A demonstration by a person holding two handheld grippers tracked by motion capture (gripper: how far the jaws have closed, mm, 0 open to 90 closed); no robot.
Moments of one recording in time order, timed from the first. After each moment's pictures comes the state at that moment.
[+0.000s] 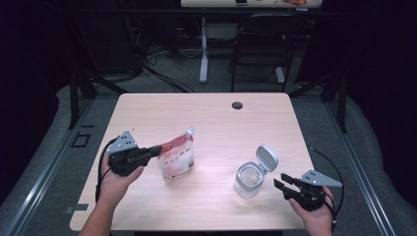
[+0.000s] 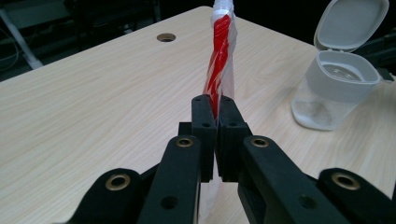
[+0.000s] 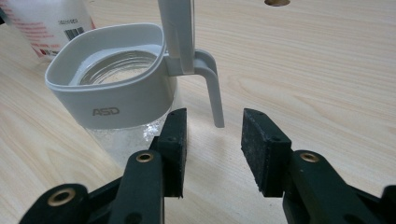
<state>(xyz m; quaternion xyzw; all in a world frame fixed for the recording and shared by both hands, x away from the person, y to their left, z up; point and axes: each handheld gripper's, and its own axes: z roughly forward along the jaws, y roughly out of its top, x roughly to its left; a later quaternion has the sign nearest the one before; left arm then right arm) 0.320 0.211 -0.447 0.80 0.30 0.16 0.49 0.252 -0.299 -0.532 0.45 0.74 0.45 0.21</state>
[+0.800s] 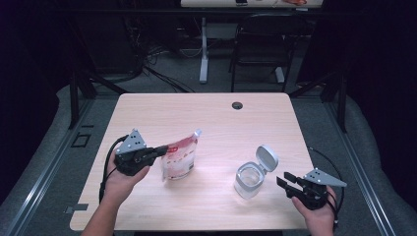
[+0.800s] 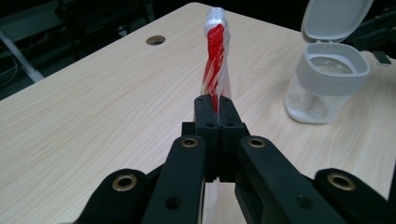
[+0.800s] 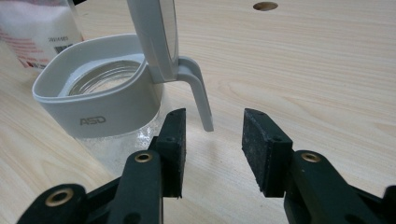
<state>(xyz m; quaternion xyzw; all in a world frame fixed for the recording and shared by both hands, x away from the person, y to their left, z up) 0.315 0.190 -0.433 0.82 0.27 0.17 0.47 0.253 -0.307 -0.532 0.47 0.72 0.47 0.21</state>
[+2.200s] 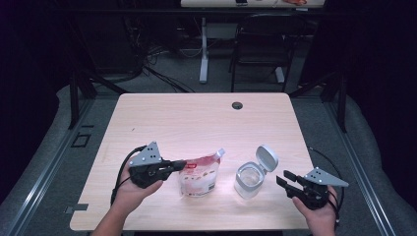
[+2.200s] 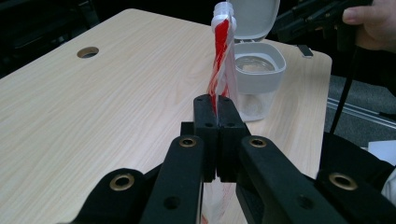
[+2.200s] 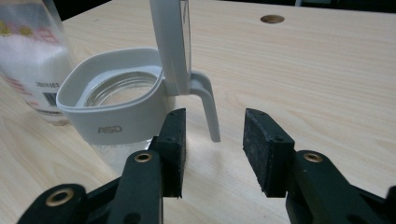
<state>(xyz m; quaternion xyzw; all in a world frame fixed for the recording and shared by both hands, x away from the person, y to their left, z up) 0.294 0.159 -0.439 0.84 0.19 0.11 0.49 0.251 -0.305 -0.522 0.44 0.73 0.48 0.22</state>
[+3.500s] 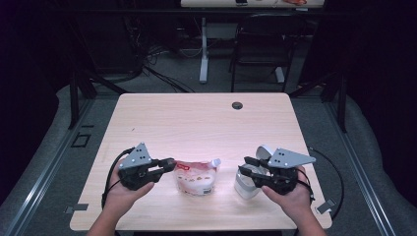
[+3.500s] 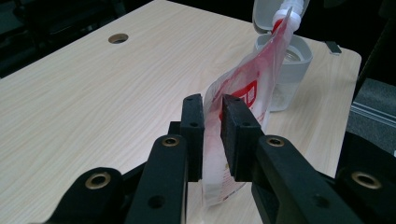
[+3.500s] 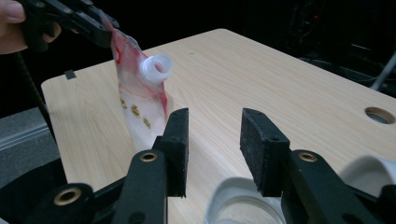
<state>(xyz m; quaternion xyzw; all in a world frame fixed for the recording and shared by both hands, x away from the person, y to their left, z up) 0.288 0.179 -0.439 0.84 0.23 0.14 0.47 0.269 -0.206 -0.441 0.28 0.79 0.52 0.17</state>
